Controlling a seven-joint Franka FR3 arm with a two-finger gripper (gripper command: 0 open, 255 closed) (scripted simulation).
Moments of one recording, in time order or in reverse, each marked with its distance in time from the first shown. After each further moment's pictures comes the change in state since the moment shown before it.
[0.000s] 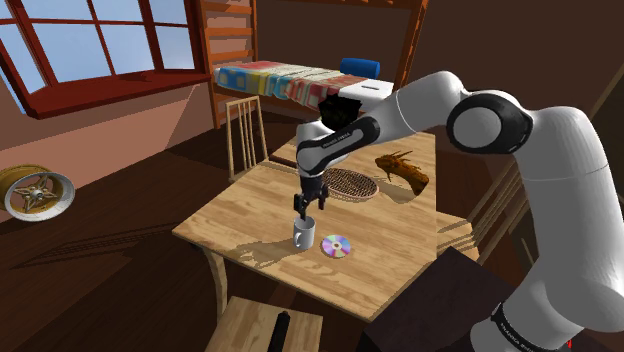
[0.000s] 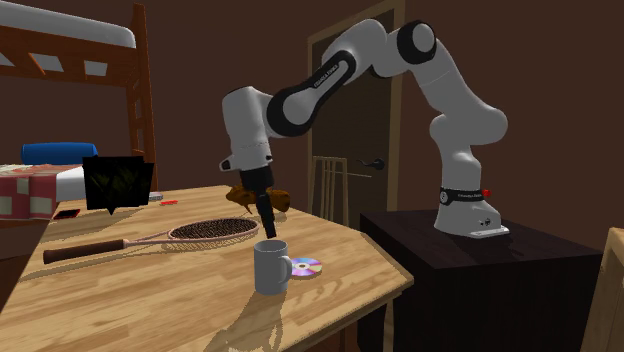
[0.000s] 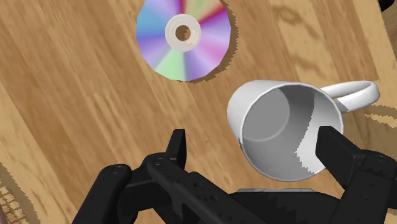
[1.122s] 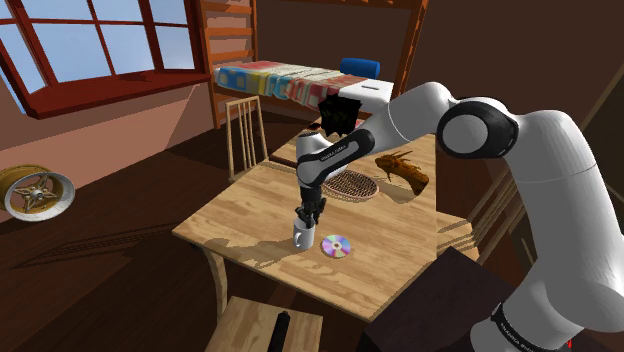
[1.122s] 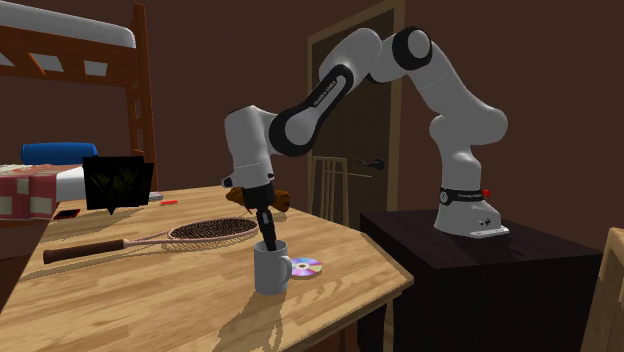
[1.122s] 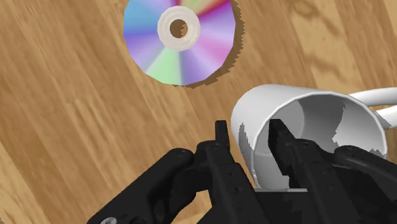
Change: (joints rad) arm 0.004 0.061 -0.004 -0.015 -0.005 0.076 0.001
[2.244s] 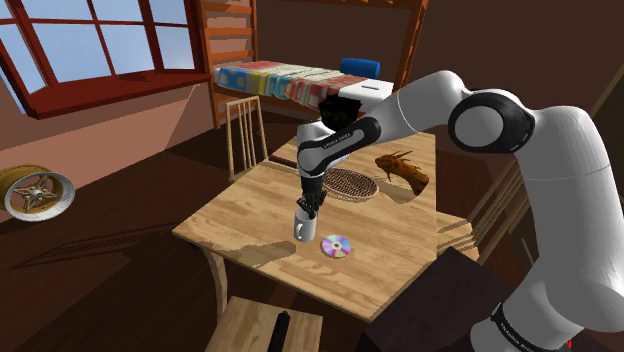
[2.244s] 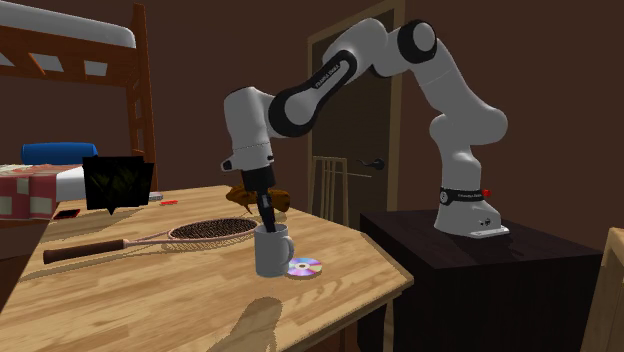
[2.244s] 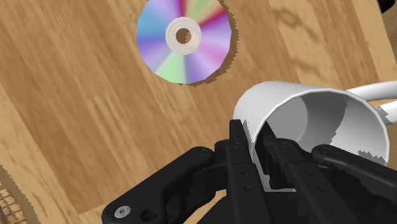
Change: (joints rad) arm -0.004 -0.071 0.004 -0.003 0.006 -0.068 -0.001
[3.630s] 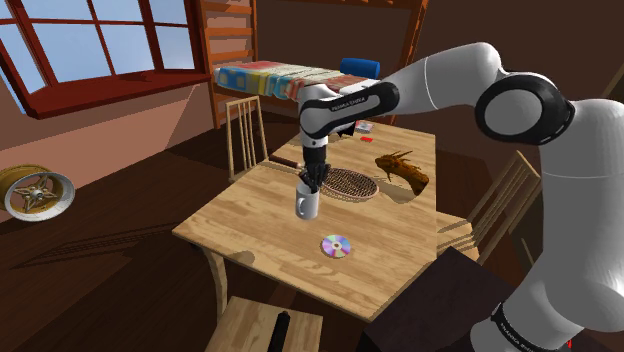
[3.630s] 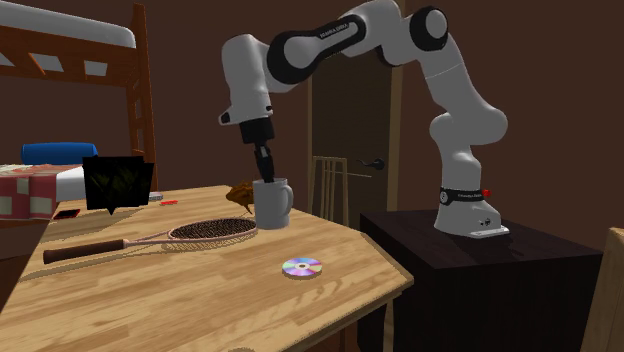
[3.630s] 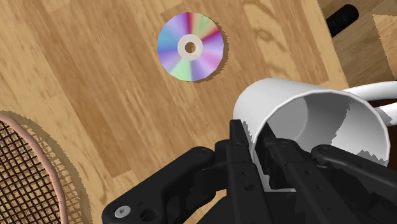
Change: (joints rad) arm -0.007 -0.146 0.009 0.067 0.013 -0.213 -0.001
